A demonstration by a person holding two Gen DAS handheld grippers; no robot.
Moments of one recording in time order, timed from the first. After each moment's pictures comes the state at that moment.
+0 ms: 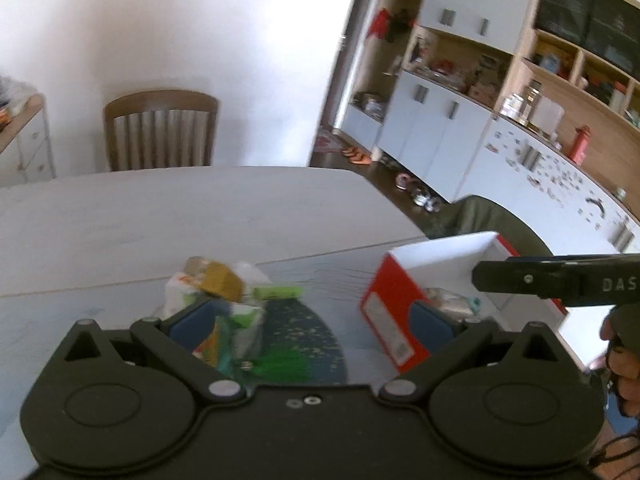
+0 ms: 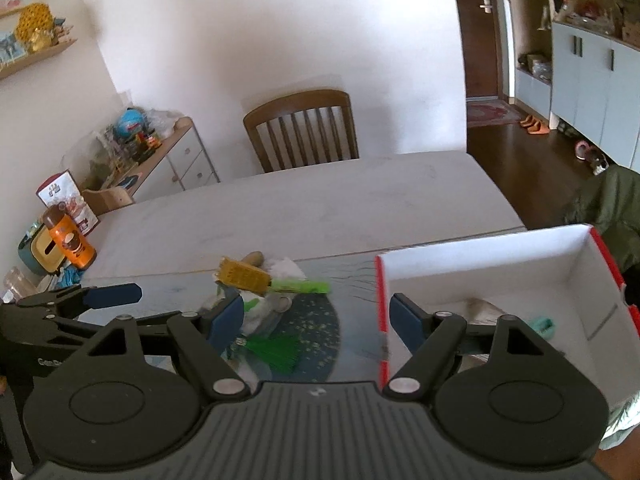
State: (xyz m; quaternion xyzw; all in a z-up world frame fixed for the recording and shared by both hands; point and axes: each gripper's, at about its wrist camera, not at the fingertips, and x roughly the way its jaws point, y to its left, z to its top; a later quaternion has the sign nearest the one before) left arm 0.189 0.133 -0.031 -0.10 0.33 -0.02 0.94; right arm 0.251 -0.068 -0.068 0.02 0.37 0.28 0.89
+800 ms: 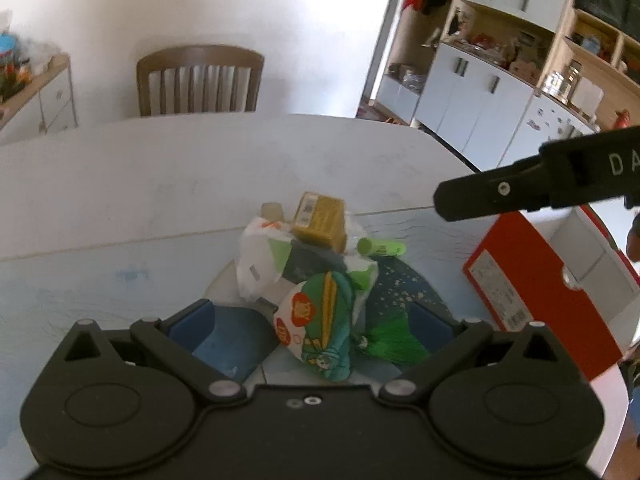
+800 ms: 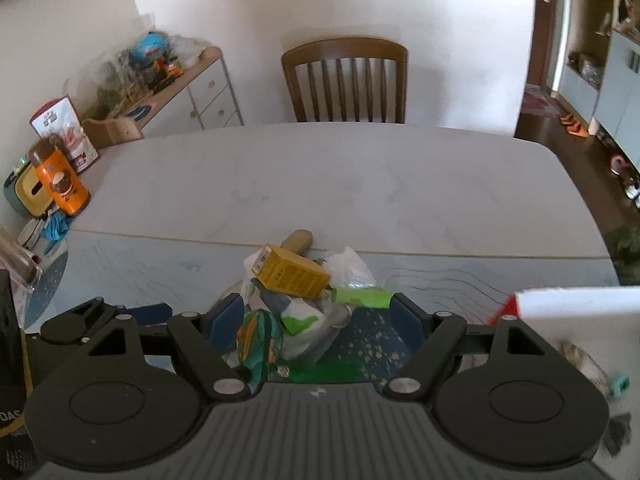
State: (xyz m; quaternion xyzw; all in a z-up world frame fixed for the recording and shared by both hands) left arm 0.219 0.202 -0.116 -0.10 0.38 0.02 0.92; right arm 0.299 0.075 -0.113 -0.07 0.42 0.31 0.85
